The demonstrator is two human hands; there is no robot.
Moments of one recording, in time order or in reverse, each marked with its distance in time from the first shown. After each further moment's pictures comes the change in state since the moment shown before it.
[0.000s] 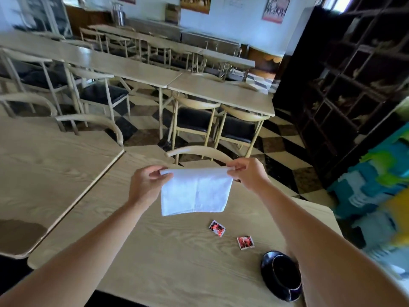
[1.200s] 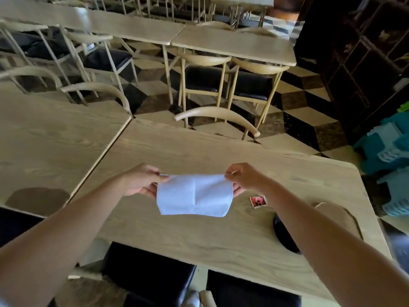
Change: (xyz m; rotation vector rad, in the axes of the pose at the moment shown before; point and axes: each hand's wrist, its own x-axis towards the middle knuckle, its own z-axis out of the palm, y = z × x) left_hand -0.010 -0.057 -0.024 0.101 -0.687 -0.661; right_hand -0.046 0.075 0.062 0.235 -0.565 0.340
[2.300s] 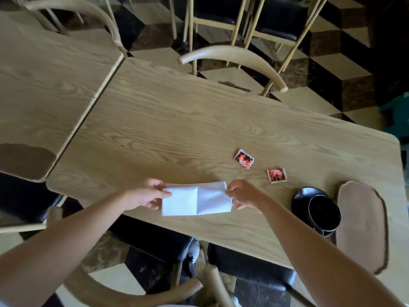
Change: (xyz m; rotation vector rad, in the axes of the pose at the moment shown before) left_hand 0.058 -0.146 0.038 -0.082 -0.107 -0.297; right_hand 0.059 0.114 0.089 -0.133 -0.169 0.331
